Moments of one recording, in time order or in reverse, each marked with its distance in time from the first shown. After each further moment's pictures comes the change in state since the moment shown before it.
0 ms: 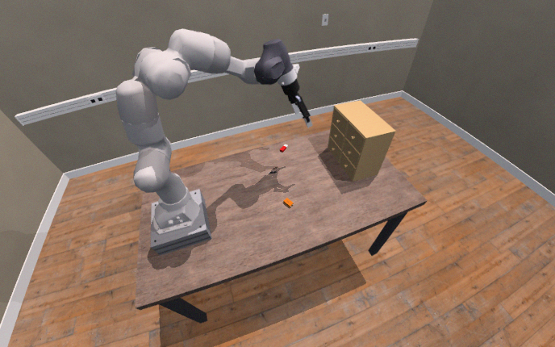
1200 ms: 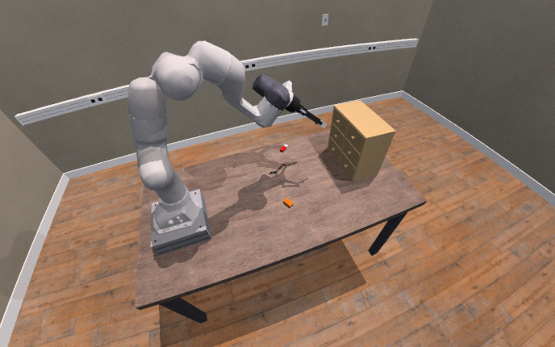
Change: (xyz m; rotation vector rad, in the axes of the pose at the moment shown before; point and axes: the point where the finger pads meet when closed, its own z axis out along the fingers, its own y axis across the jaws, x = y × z) arm 0.061 -0.006 0.057 0.003 0.482 -0.137
